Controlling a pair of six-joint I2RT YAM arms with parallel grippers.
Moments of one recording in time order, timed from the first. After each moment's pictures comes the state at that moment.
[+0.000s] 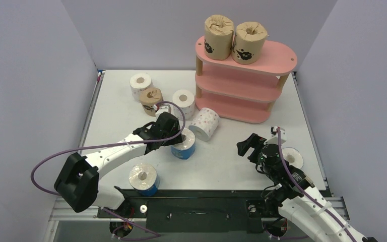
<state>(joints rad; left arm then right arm) -0.70 1.38 0.88 -0.38 -0.26 -0.78 0.61 0.49 0.47 -0.52 0.34 0.78</state>
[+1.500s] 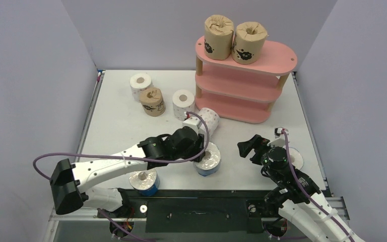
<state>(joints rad) -1.09 1.25 1.04 -0.50 -0.26 -0.69 0.62 0.39 0.50 -0.56 0.31 0.76</state>
